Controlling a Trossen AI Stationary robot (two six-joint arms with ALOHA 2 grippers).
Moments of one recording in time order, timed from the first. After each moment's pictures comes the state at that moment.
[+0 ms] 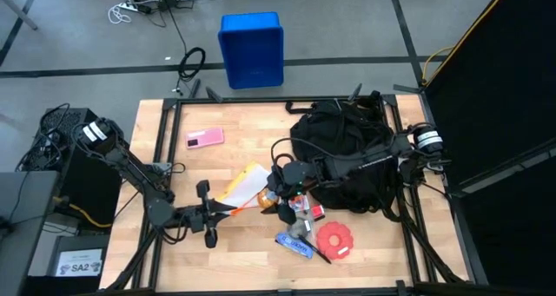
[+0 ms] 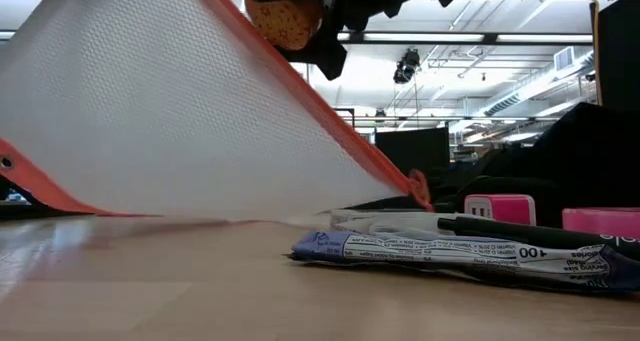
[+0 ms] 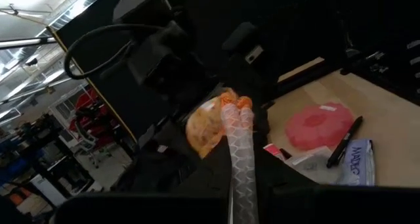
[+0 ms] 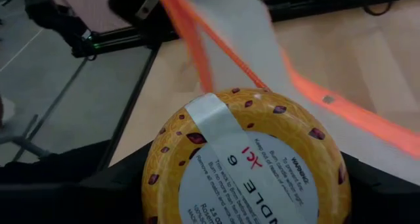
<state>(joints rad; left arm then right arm) -0.85 1.30 0.37 1.03 -0.98 0.55 0.17 1.80 1.25 0.06 -0.13 0.26</state>
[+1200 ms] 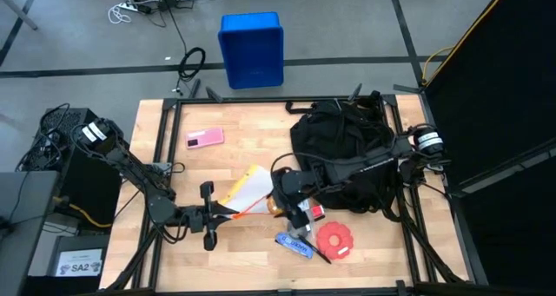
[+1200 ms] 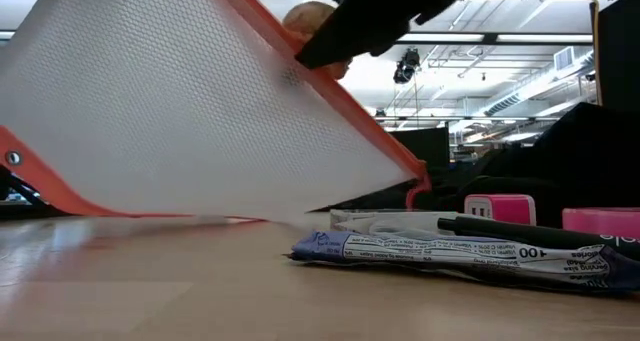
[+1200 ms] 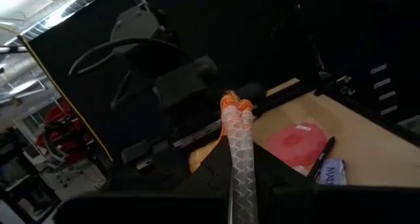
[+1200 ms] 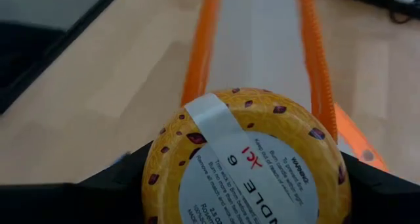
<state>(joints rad) -0.82 1.30 0.37 1.06 -0.85 0.51 0.22 1.80 1.28 -0.19 -0.06 -0.20</state>
